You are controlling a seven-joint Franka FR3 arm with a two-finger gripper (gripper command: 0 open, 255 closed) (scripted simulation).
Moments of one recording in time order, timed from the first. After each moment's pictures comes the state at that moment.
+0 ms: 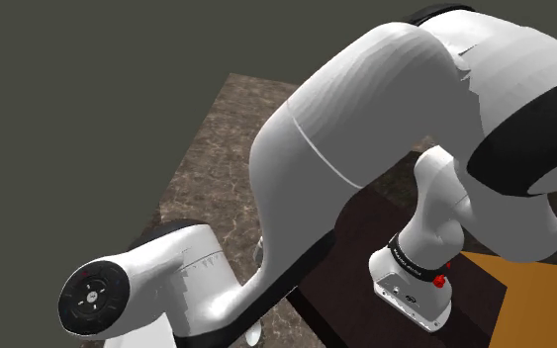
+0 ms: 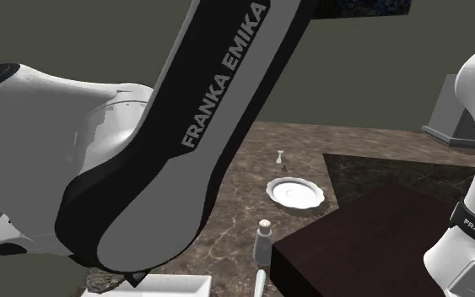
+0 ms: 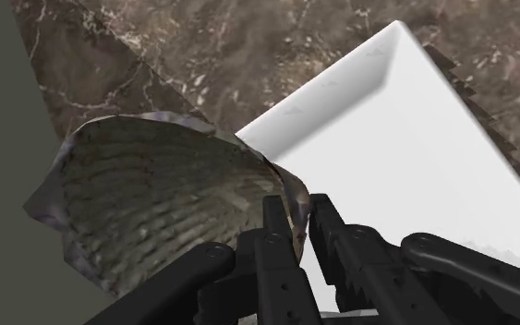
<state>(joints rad) 1.23 0.58 -0.14 -1.96 -0.43 2.45 -0.52</state>
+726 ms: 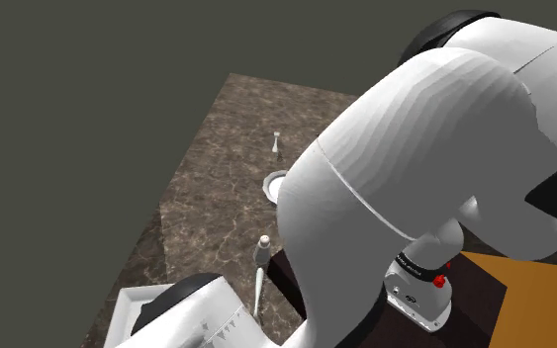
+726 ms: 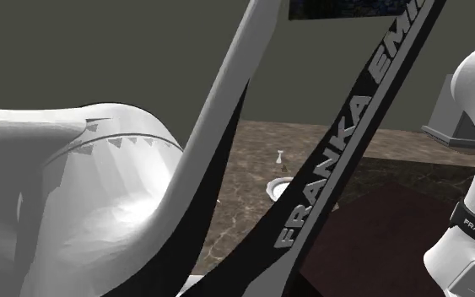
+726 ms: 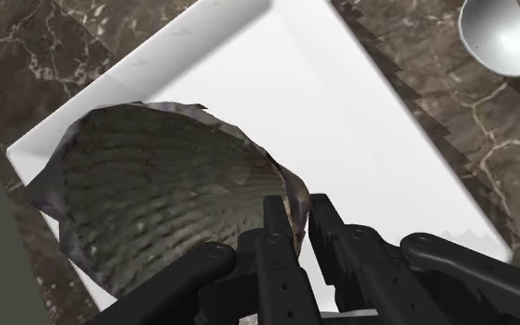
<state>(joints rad) 1.36 0.57 -0.10 -2.00 -0.43 2.42 -0.35</state>
